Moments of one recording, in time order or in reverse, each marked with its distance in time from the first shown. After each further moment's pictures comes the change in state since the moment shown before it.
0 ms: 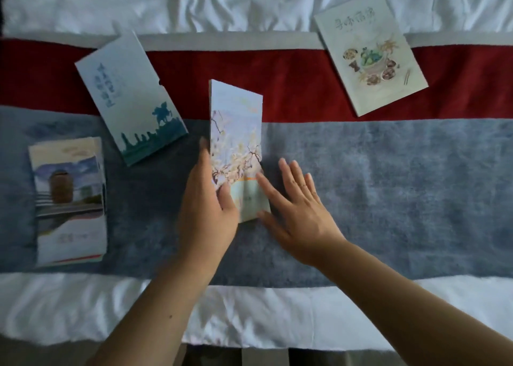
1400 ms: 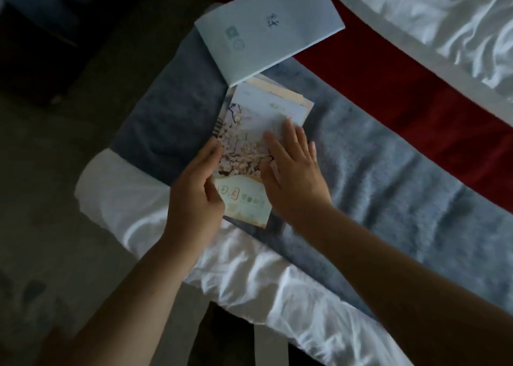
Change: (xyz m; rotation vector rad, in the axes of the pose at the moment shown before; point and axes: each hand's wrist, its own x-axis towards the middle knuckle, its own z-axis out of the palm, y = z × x) left_hand -0.016 -0.267 -0.170 -0.268 0.267 -0.185; right_hand 0.170 -0.272 0.108 -0.153 -0.108 -0.177
